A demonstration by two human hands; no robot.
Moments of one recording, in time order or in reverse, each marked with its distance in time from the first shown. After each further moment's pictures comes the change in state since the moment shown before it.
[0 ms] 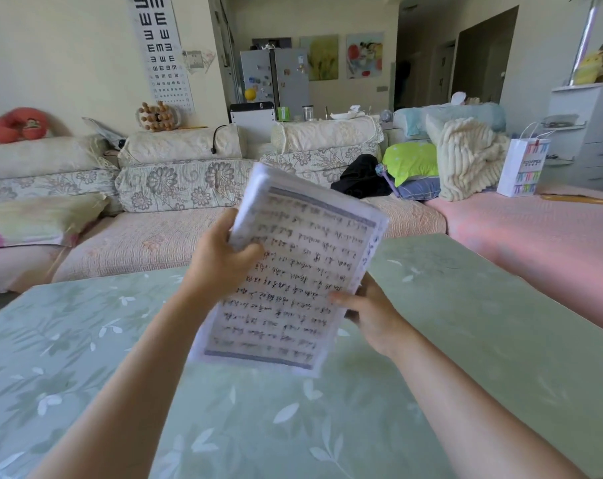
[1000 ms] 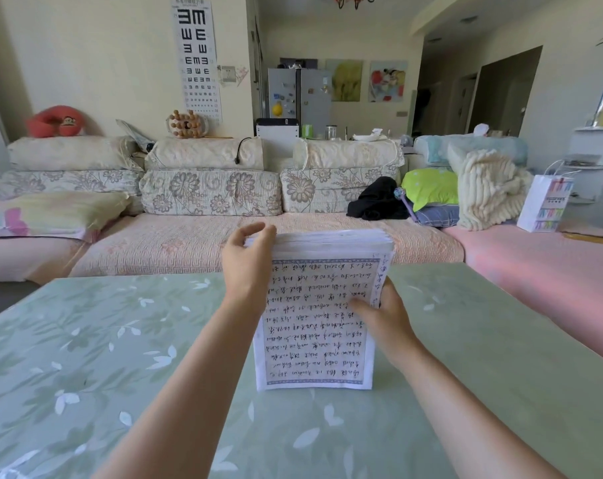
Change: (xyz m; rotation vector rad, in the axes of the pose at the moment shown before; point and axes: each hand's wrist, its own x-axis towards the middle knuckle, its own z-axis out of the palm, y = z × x) left_hand 0.017 0.001 0.003 -0.568 0.427 -0.364; right_hand 0.013 -0.014 0.032 -0.316 0.223 -0.216
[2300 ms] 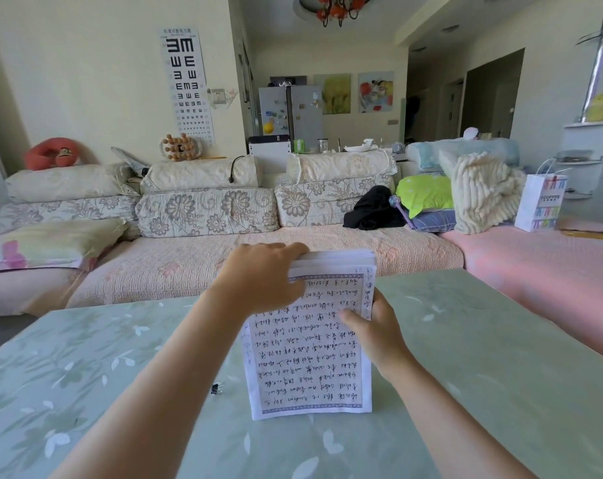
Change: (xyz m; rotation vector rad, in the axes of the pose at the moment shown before) left_hand 0.018 0.026 0.017 1.556 -0.549 0.959; right_hand 0.012 0.001 -0.001 0.011 -0.029 -0.020
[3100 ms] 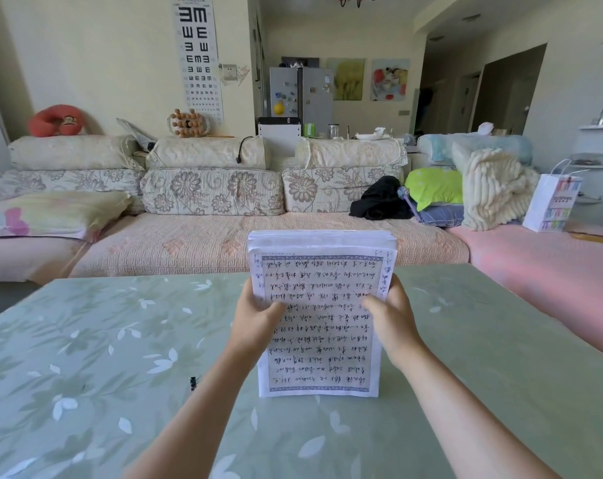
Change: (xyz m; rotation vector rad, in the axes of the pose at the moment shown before) left_hand -0.075 0.011 0.100 -1.582 0.304 -0.667; right_hand -0.001 0.003 0.009 0.004 0.081 0.005
